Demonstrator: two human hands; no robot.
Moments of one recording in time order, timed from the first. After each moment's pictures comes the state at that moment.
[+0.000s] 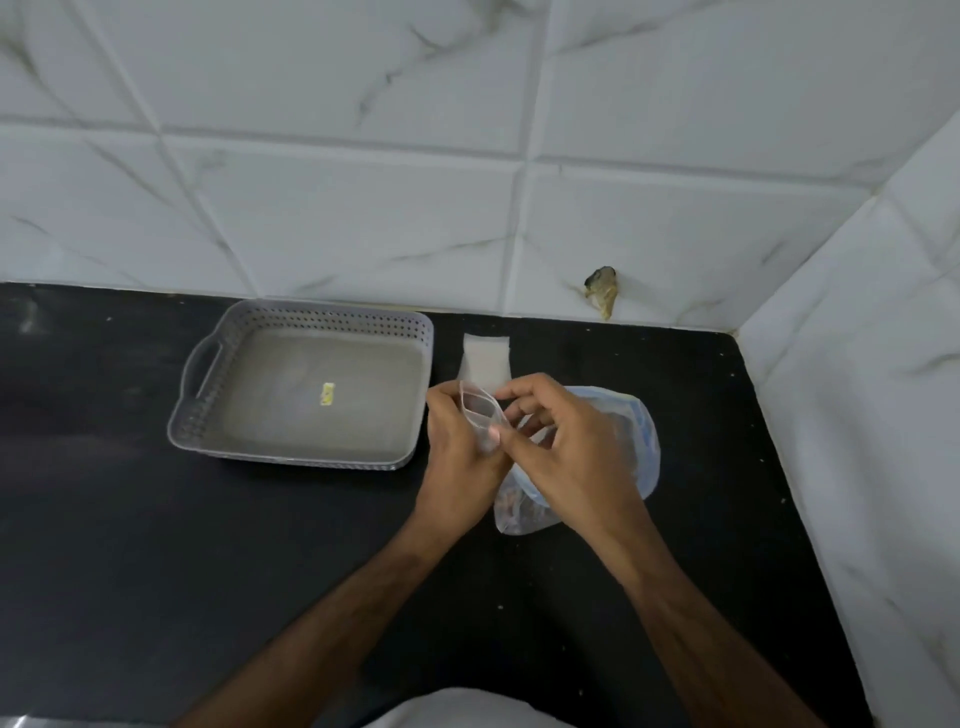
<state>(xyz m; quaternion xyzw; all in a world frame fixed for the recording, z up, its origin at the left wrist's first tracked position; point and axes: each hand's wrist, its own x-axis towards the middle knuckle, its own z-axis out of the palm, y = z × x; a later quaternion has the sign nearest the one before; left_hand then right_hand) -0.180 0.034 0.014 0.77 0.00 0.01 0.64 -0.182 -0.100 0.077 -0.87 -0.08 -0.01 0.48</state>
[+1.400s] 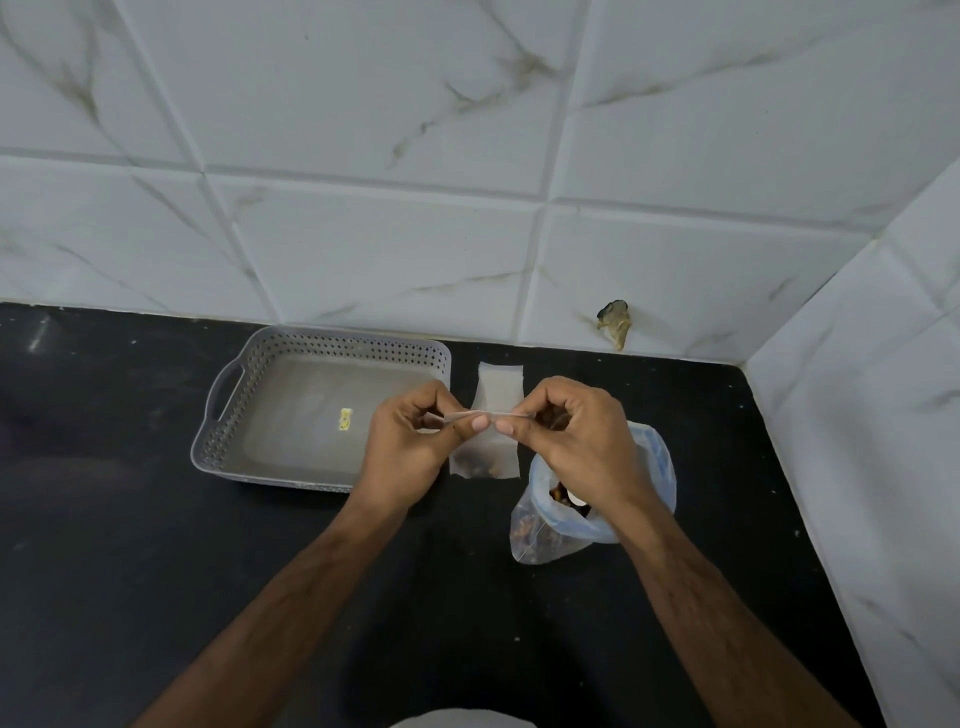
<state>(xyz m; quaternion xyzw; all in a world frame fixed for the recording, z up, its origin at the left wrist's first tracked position) -0.155 0.097 0.047 0.70 -0.05 0.05 0.71 -0.148 -0.091 0.086 -0.86 -0.10 -0.01 0.50</state>
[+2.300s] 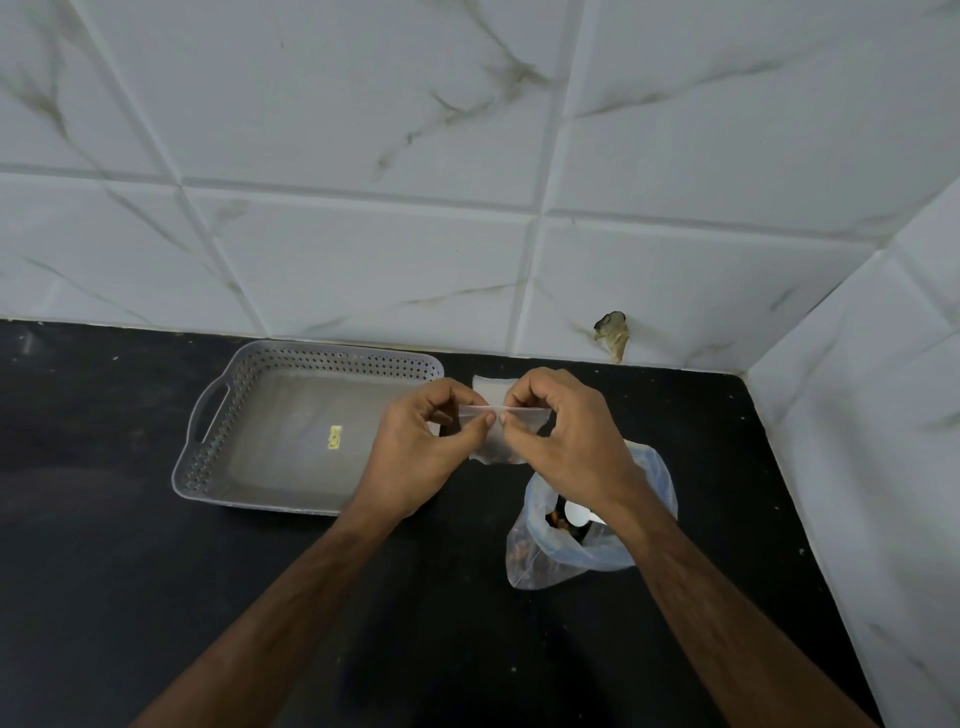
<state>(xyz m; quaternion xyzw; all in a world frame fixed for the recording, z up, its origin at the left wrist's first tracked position) -0.117 0.092 0.048 0.79 -0.11 0.06 0.60 -0.110 -0.092 0.081 -0.88 -0.17 -0.04 0.43</state>
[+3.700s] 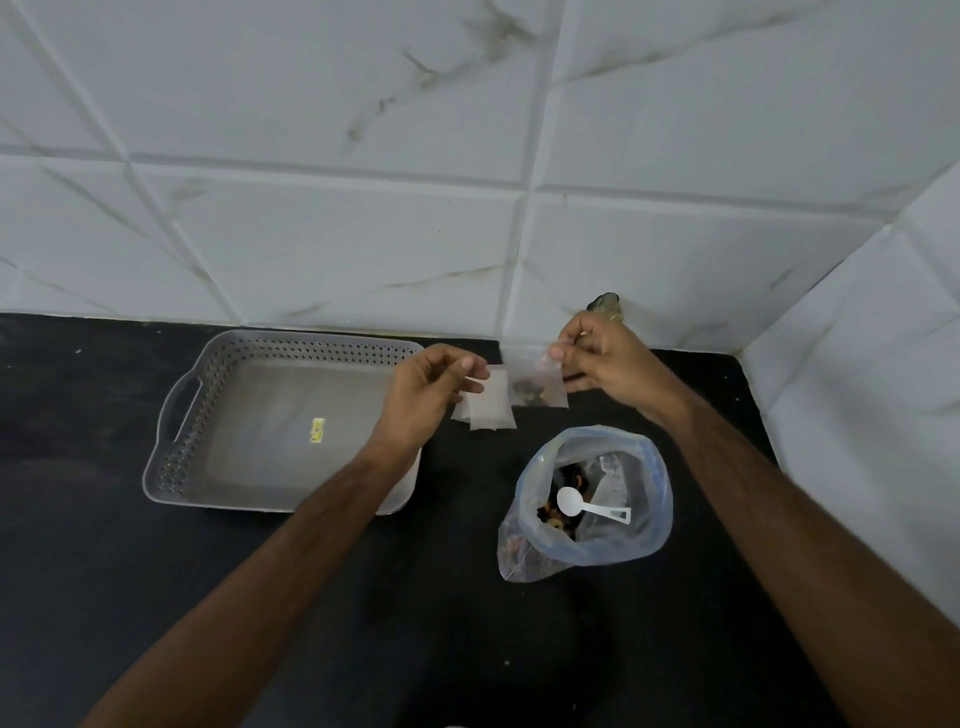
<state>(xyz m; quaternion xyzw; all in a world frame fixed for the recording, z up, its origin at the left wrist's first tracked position) -0.053 0.076 0.010 0.72 0.02 -0.05 0.70 -0.017 -0.159 0.063 -0.82 -0.02 0.18 0.55</state>
